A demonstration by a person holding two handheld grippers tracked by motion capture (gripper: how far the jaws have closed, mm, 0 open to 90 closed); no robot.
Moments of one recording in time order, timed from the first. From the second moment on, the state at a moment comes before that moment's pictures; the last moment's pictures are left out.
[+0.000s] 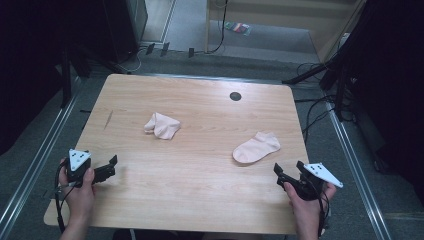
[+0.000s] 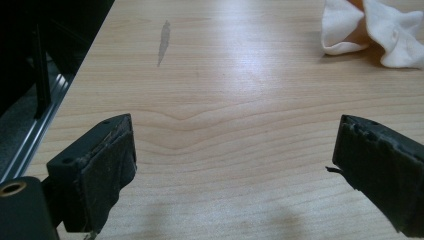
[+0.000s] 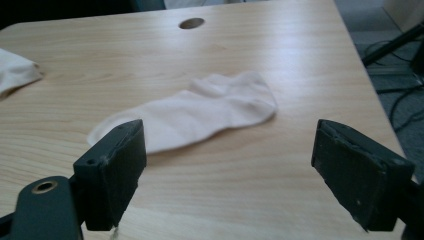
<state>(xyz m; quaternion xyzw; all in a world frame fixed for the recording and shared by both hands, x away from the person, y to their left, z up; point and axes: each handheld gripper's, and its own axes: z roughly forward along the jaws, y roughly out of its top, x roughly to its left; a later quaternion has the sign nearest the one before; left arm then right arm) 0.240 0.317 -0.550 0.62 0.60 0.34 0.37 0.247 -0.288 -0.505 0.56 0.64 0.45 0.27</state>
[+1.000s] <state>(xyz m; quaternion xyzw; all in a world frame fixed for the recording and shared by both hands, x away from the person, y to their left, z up) 0.240 0.317 -0.550 0.63 0.60 0.33 0.38 0.346 -0.236 -0.522 0.53 0.71 0.40 0.24</state>
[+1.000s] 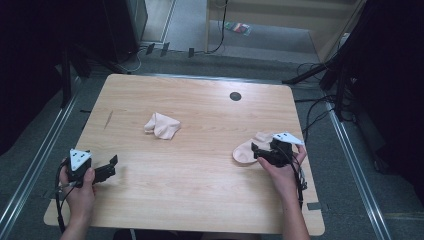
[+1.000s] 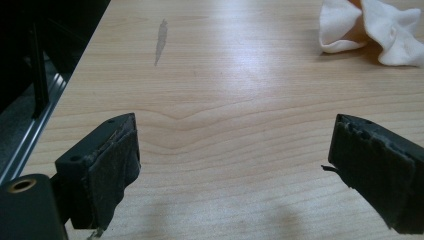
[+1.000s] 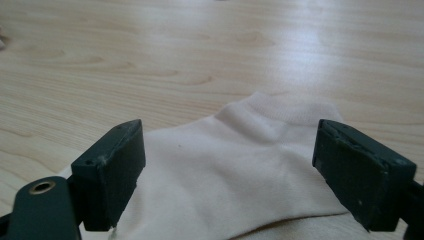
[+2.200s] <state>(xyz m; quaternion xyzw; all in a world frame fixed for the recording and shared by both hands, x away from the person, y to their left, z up) 0.243 0.317 -0.551 0.63 0.59 0.32 0.38 0.349 -0.212 -0.549 0.52 0.74 0.35 0.25</state>
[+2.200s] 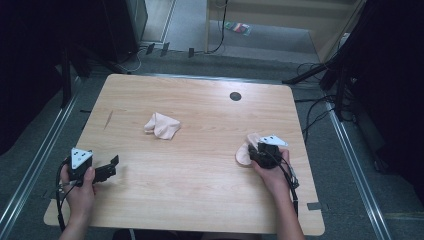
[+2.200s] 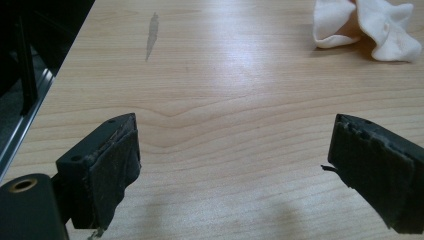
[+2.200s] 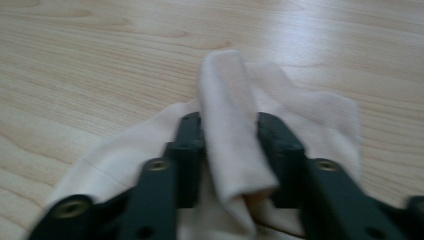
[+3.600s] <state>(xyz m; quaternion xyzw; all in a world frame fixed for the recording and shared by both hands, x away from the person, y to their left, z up) 0.225 0.287 -0.533 0.63 0.57 0.34 0.41 0.272 -0.163 -0.476 0.51 0.68 0.46 0.26</state>
